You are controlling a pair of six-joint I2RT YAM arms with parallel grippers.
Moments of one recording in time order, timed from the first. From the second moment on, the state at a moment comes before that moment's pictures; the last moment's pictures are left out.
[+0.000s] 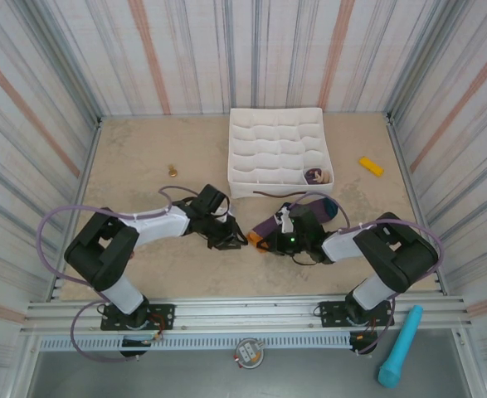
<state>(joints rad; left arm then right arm) -0.68 1.63 0.82 -0.28 0.61 -0.89 0.63 1.57 0.37 0.47 -0.56 0.87</state>
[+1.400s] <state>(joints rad) -0.71 1.86 1.04 -0.36 0.55 -0.94 0.63 1.58 0.40 0.44 -0.58 0.87</state>
